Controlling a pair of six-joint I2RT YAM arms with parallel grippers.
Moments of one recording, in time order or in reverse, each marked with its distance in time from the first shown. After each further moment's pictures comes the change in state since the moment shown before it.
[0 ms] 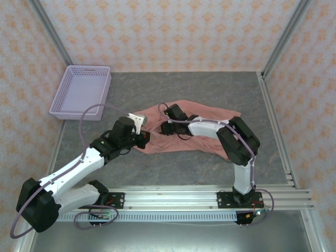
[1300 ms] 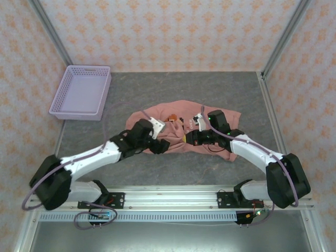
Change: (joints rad) left arm -0.161 0.293 0.080 0.129 -0.014 0.208; right arm -0.274 -0.644 -0.513 0.005 -0.652 -0.011
